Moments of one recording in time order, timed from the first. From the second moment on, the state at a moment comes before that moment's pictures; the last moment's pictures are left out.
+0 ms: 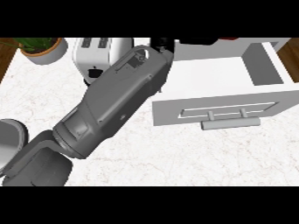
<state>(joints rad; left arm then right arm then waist) -1.39 0.00 -0.49 -0.50 0.81 0.69 -0.08 0.37 -0.03 -0.66 -2.31 -0.54 0.45 0.31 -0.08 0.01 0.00</state>
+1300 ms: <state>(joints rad) -1.40 0.00 -0.60 -0.48 1.00 0.79 -0.23 0.25 -0.09 -0.65 -2.35 -0.34 0.50 0.18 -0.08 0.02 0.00</state>
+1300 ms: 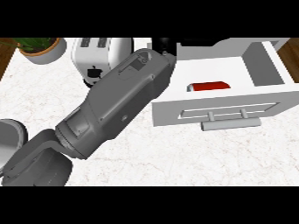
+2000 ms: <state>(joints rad) -1.41 0.00 -0.59 -0.50 1.05 0.79 -0.29 0.07 -0.10 -0.37 -2.37 0.23 0.48 0.07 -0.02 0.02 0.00</state>
